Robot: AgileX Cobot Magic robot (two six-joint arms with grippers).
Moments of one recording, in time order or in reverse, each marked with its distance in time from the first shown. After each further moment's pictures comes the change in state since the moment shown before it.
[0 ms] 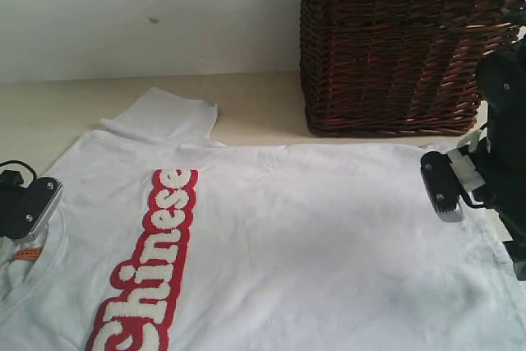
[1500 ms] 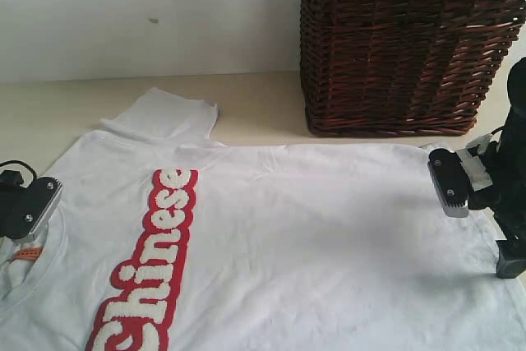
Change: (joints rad) left arm 0.000 0.000 0.000 0.000 0.000 0.000; right arm -0.126 0.070 0.000 0.208 -0.179 -0.272
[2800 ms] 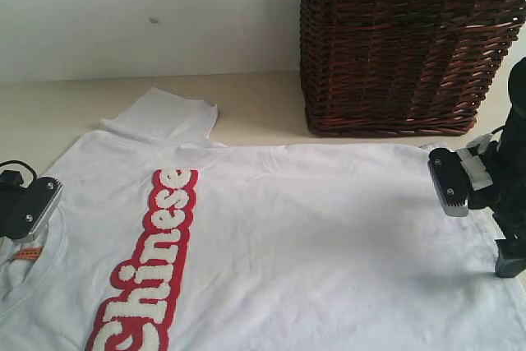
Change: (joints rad) left arm 0.000 0.000 0.000 0.000 0.000 0.000; right arm 0.000 0.000 0.000 0.004 -0.008 0.000
